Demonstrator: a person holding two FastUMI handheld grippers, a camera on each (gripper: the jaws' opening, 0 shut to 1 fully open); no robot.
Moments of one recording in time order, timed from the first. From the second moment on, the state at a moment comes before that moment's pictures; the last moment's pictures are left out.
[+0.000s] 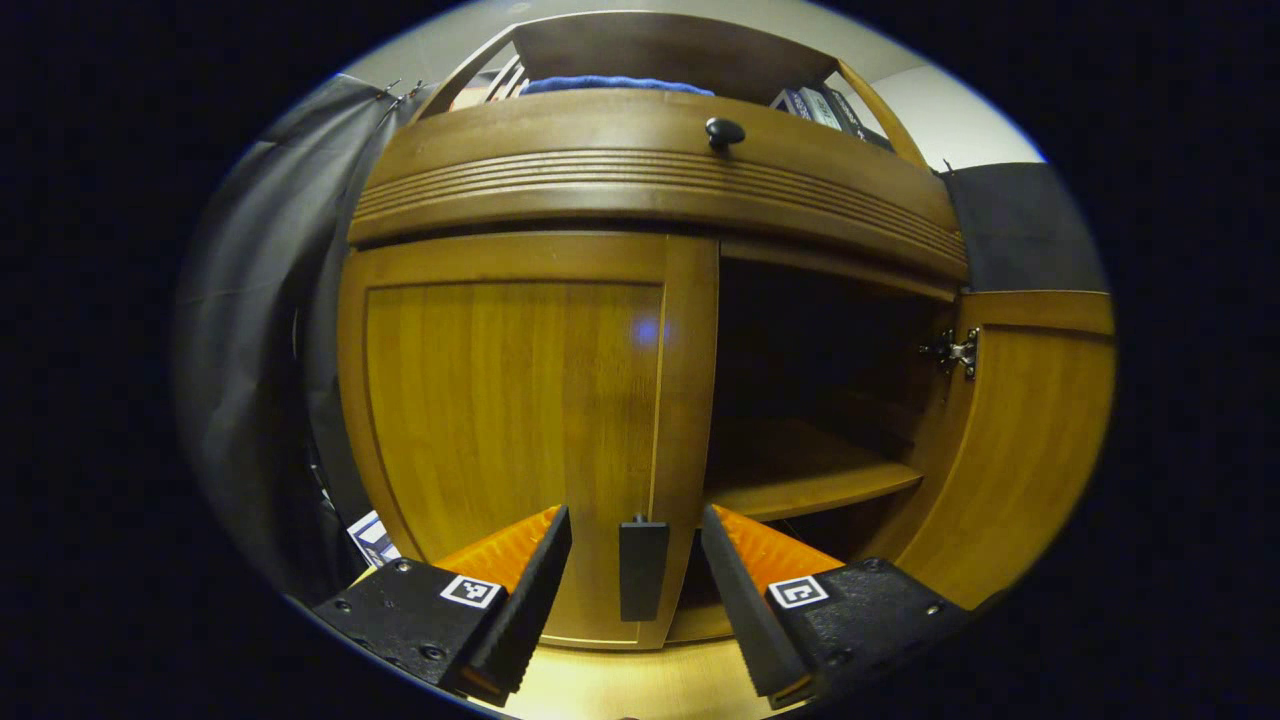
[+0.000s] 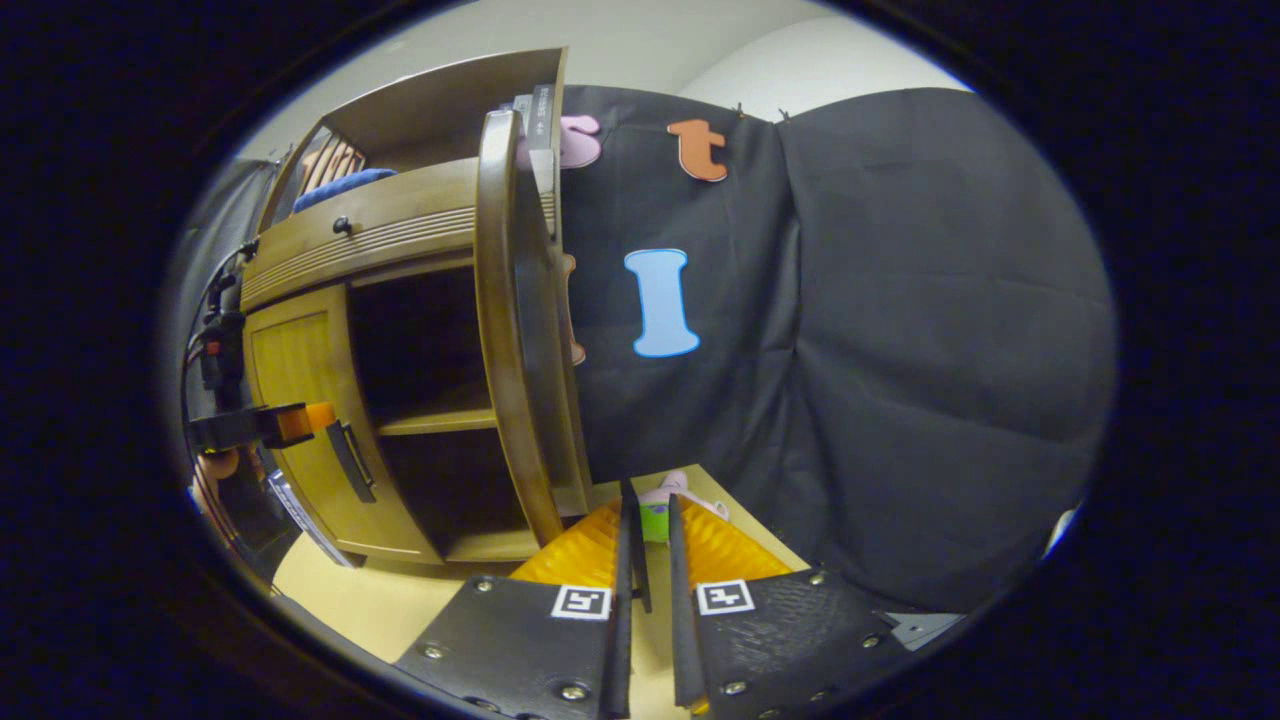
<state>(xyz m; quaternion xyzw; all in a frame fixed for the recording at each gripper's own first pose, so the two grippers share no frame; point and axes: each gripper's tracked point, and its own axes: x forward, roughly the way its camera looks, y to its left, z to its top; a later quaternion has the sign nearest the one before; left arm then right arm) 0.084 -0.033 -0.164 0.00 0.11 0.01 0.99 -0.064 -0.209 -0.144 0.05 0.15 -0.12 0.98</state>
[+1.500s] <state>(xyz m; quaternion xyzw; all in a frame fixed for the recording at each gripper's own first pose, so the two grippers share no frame) 0.021 -0.013 -0.177 -0.03 0.12 0.07 0.99 -0.092 -0.219 -0.136 0.05 0.15 -0.10 0.98</state>
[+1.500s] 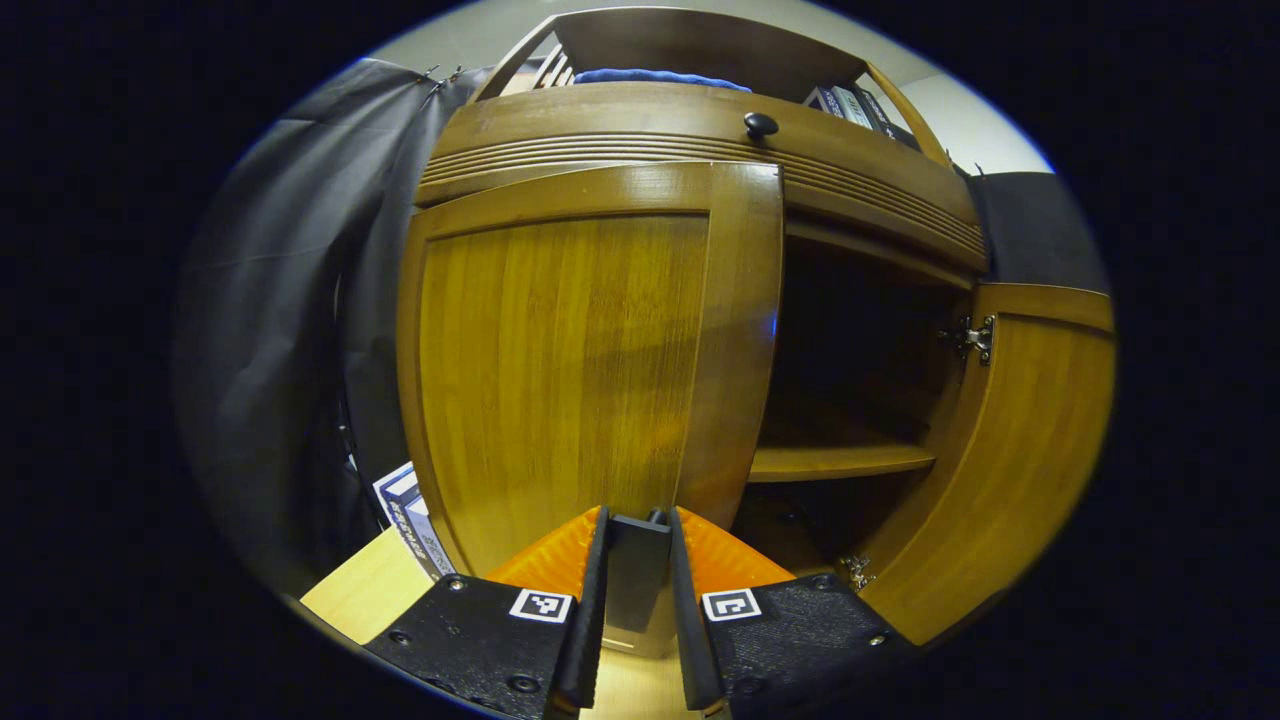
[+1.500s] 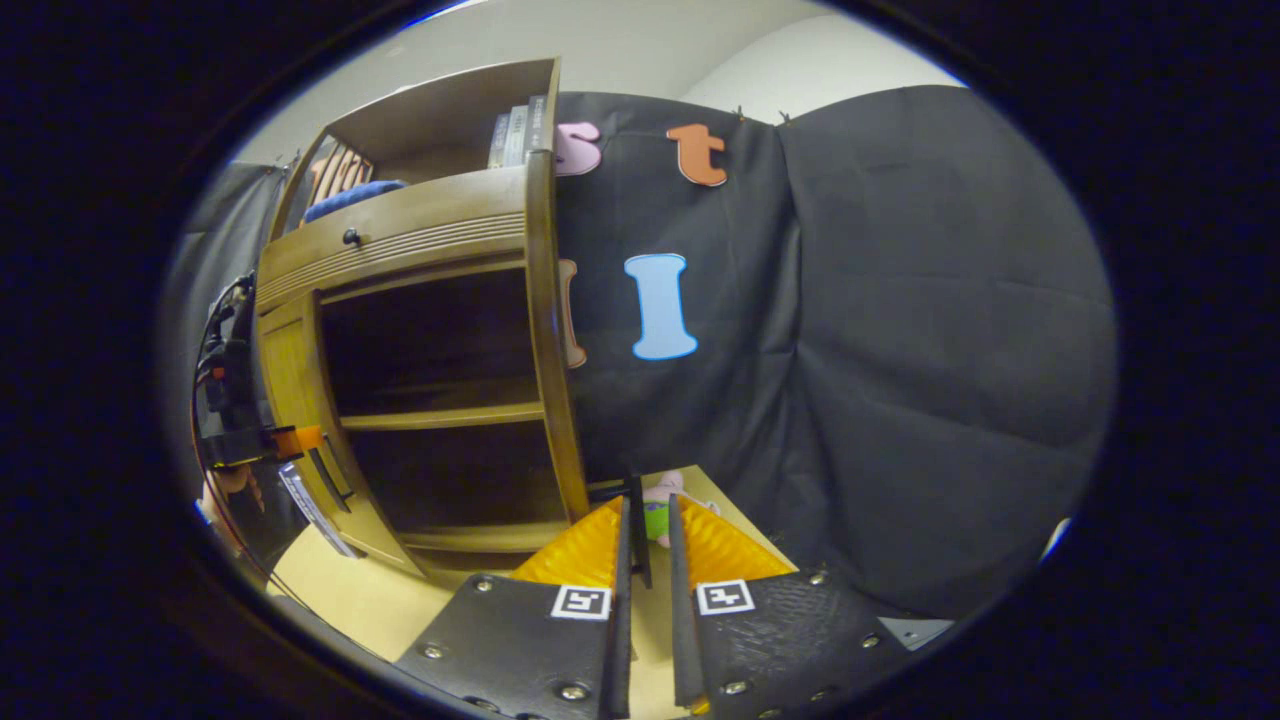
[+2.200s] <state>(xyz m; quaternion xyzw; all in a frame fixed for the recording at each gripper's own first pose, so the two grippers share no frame) -0.032 0.015 -0.168 -0.03 0.12 0.11 0.99 -0.088 -0.158 -0.135 0.04 0.16 -0.01 0.99</state>
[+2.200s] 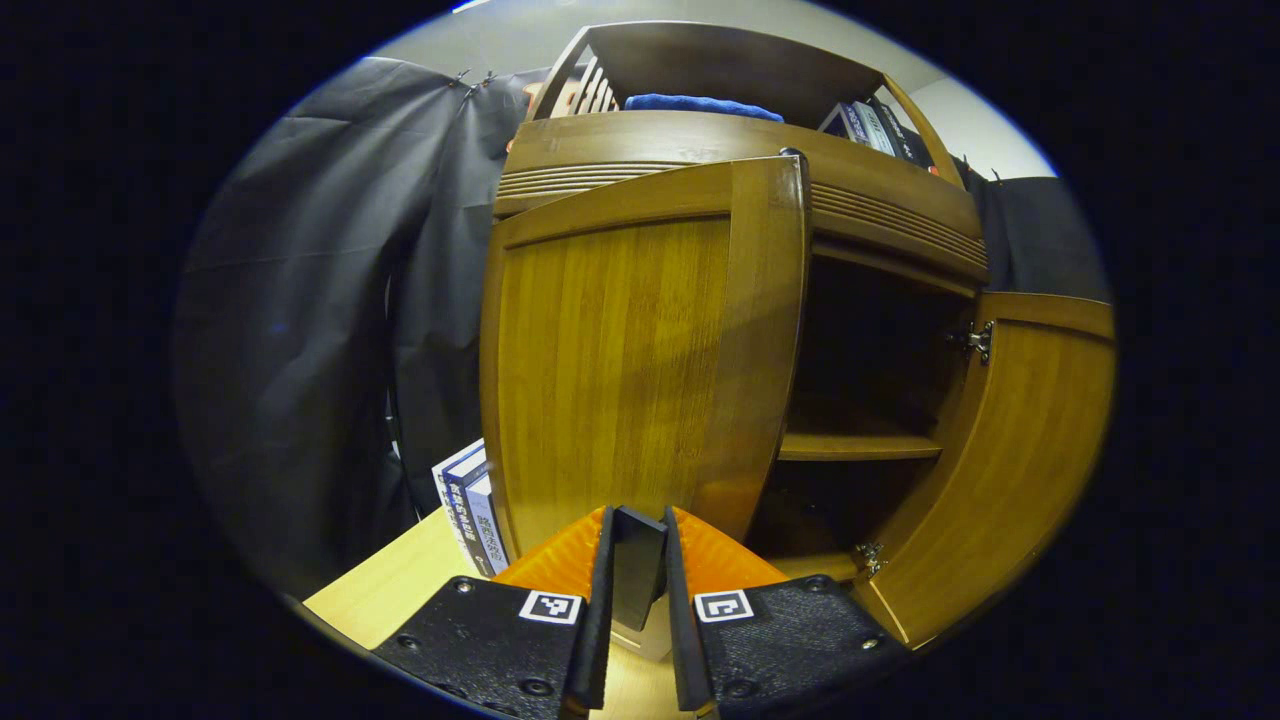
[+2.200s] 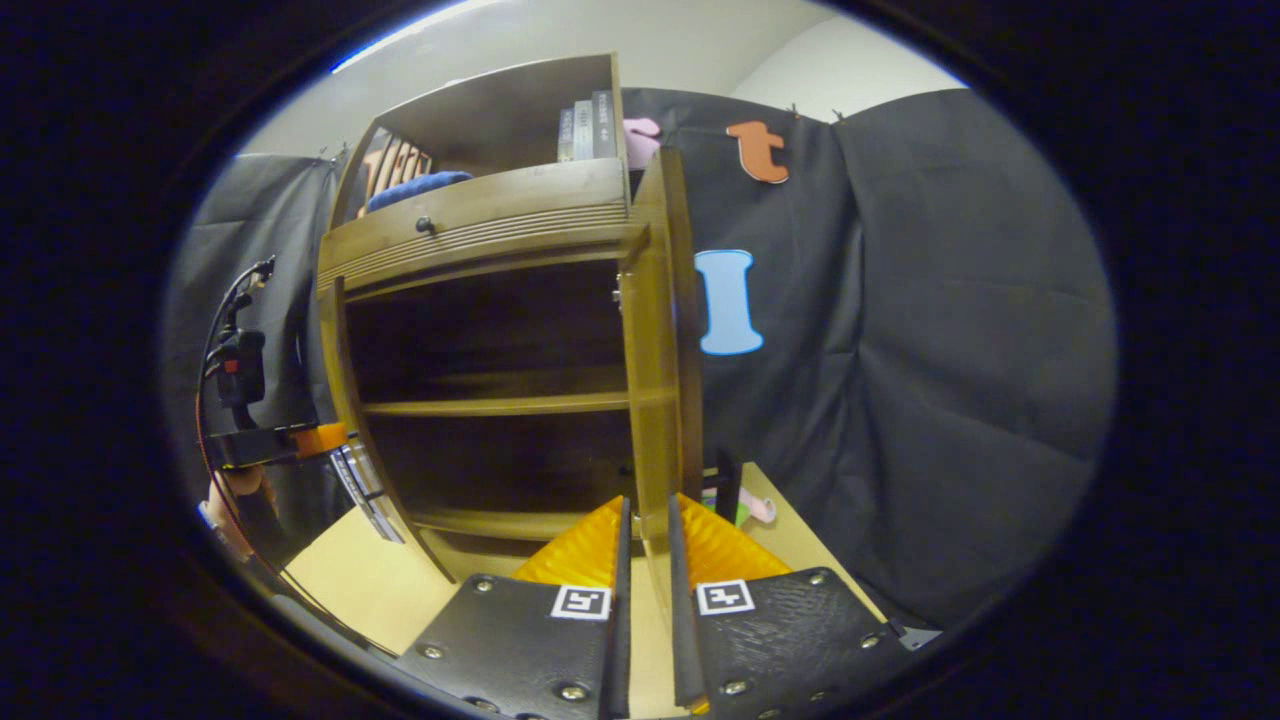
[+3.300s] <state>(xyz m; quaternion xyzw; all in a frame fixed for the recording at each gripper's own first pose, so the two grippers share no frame) -0.106 0.087 -0.156 -0.05 0.12 0.18 0.98 -0.061 -0.047 -0.144 0.05 0.17 0.14 0.97</state>
